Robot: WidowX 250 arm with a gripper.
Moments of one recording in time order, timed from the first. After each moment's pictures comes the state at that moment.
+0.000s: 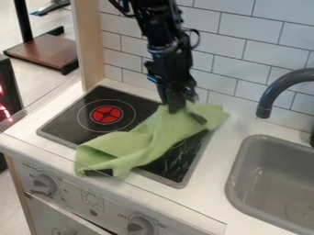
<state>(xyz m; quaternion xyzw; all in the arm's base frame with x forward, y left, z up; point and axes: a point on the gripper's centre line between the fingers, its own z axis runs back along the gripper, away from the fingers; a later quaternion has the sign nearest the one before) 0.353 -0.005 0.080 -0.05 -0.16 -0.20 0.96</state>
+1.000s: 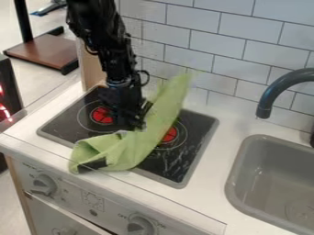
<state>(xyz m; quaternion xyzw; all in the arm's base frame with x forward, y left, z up) 0.351 0.079 -0.008 -0.01 -0.05 -0.14 0.99</state>
